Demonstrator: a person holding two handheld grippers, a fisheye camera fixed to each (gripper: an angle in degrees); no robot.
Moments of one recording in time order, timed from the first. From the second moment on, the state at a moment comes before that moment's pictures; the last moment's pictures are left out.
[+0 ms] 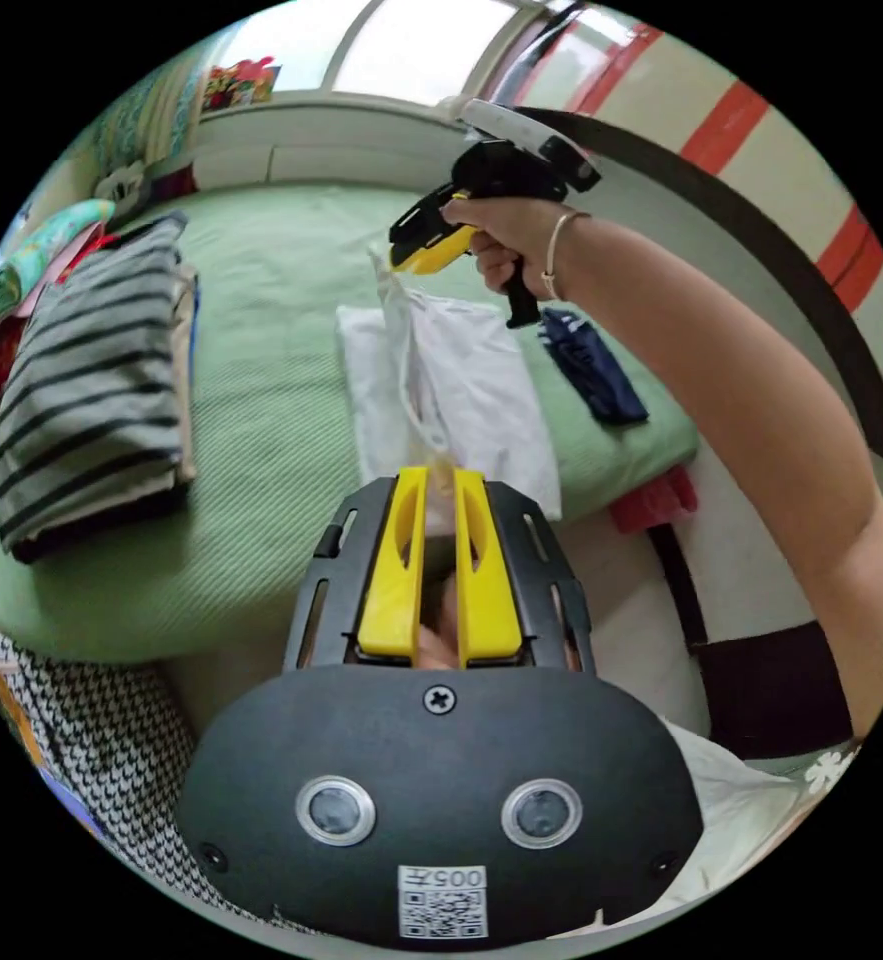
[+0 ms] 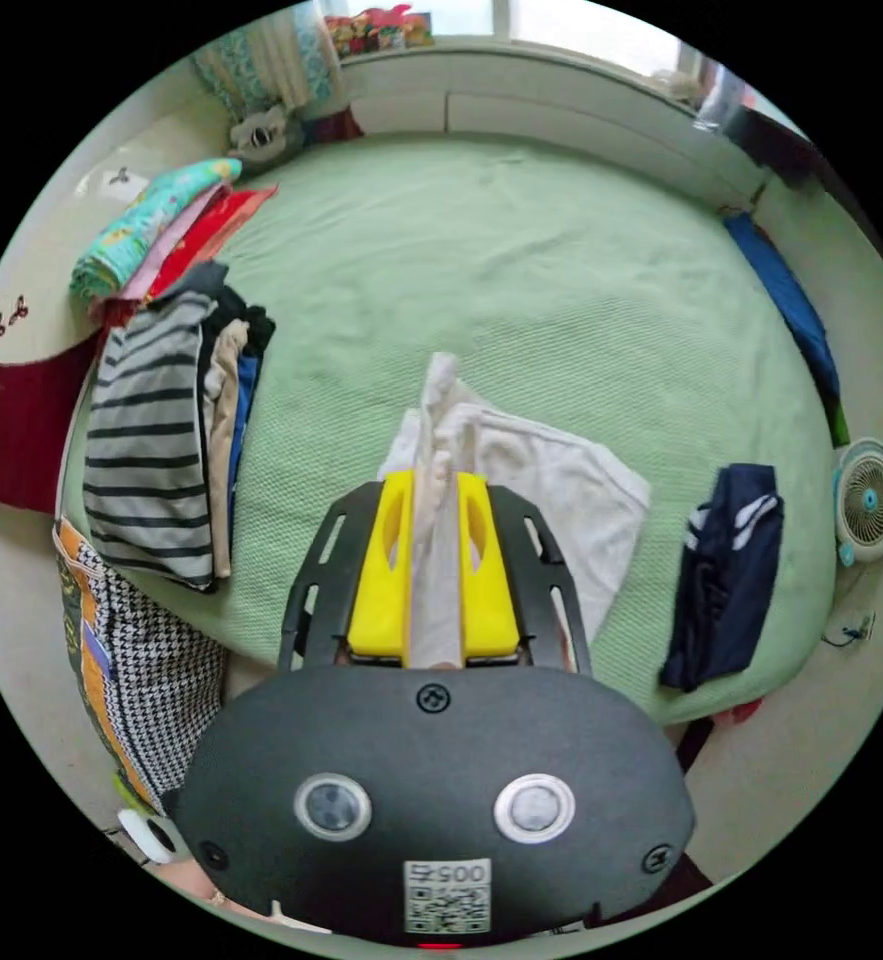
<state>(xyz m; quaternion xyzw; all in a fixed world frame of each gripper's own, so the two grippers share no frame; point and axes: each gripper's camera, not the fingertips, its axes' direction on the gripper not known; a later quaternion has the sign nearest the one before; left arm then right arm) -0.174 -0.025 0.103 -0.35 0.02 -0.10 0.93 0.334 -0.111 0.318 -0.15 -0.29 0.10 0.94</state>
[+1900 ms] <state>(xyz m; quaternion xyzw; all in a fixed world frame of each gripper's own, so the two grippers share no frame) -0.251 -0.019 0.113 -0.40 0.09 -0.12 0.91 0.279 0.076 0.373 0.01 -0.28 0.09 0.96</state>
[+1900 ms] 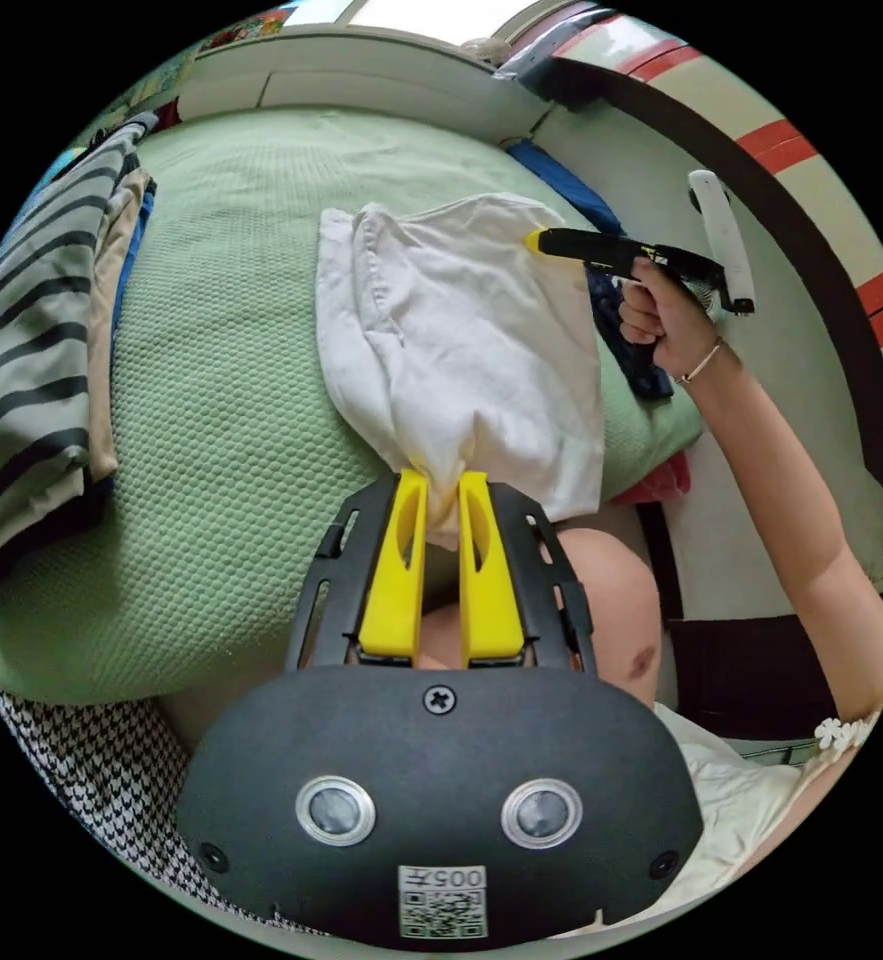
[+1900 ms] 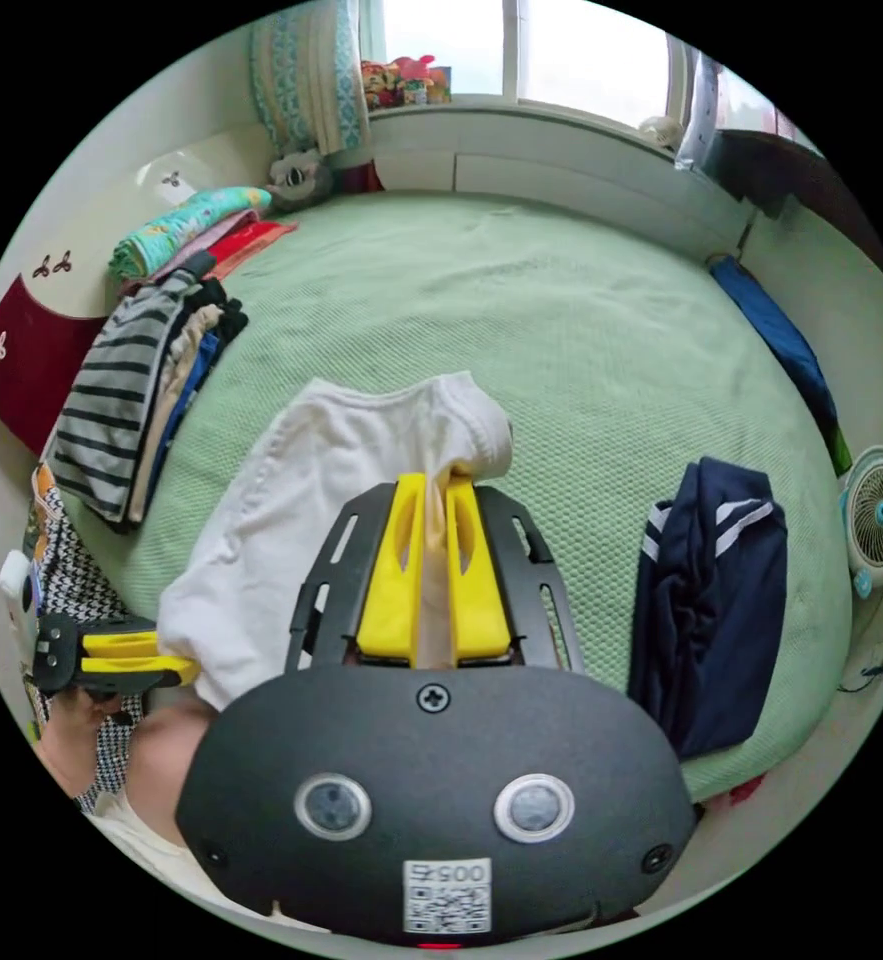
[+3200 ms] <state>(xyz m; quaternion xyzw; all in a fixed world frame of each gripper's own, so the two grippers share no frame) -0.447 -0.096 -0.156 -0.25 -0.21 -0.18 0.93 0.016 0.031 0.166 0.12 -0.35 -0.11 0.92</state>
